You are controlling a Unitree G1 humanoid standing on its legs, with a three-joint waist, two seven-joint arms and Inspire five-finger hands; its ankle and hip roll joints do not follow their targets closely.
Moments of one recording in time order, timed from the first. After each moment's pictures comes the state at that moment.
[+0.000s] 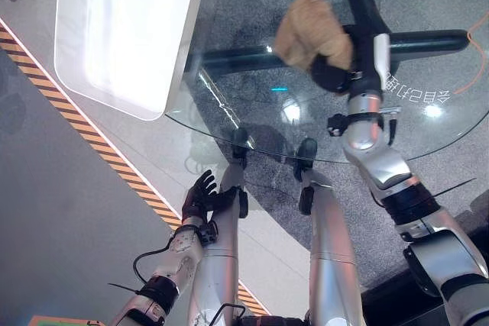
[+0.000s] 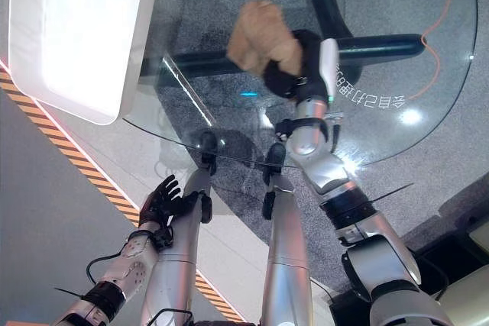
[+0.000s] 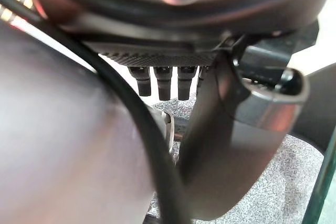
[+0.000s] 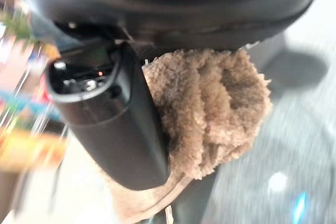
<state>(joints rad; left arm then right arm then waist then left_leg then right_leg) -0.24 0.28 -0.43 0.61 -0.71 -0.17 0.27 -0.83 -0.47 0.53 0.17 0.20 0.22 -0.49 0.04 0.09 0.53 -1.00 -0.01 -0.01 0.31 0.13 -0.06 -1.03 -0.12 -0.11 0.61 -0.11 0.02</state>
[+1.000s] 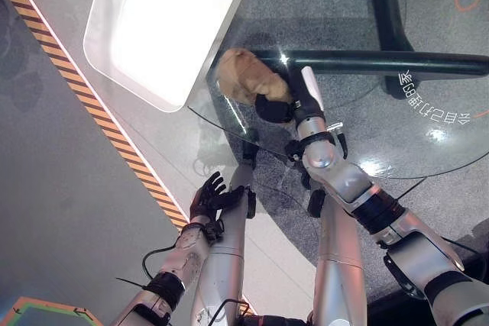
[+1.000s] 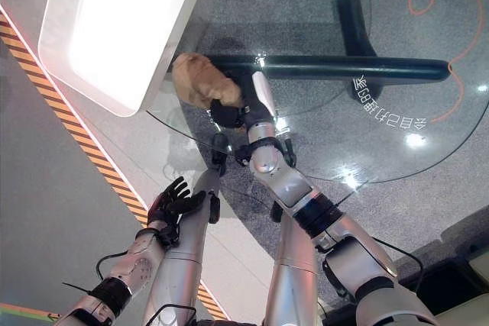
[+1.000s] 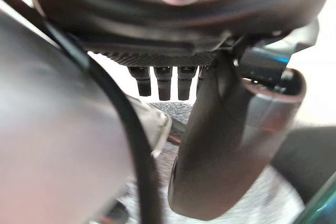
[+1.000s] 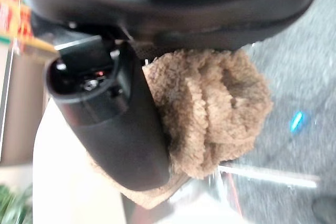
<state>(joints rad) -0.26 0.26 -0.42 0.62 -1.01 -0.18 0.20 -0.81 -0.42 0.55 0.21 0.24 0.24 -0.53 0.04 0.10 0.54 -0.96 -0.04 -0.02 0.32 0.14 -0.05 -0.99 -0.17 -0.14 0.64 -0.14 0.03</state>
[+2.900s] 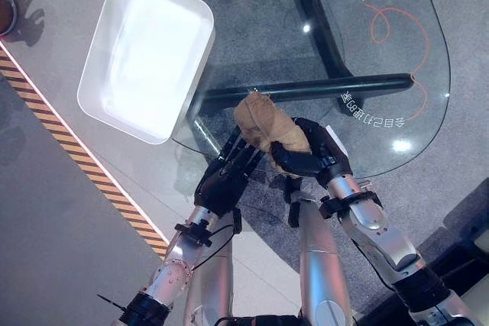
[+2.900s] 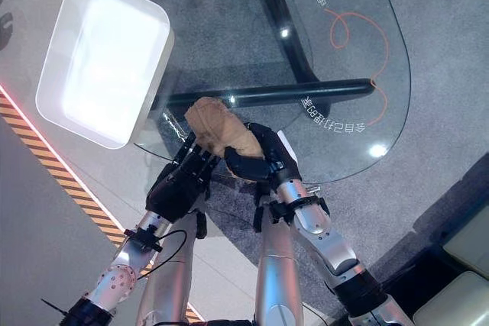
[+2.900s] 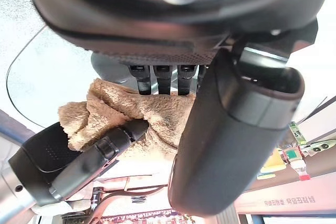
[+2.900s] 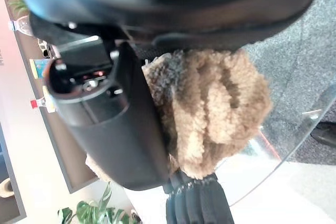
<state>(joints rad) -0.07 0.37 -0.41 0.06 -1.43 -0.14 -0.36 -0.24 -0.55 0.41 -0.14 0.46 -0.01 -0.14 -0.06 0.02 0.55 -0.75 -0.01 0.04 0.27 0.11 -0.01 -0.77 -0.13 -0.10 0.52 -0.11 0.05</state>
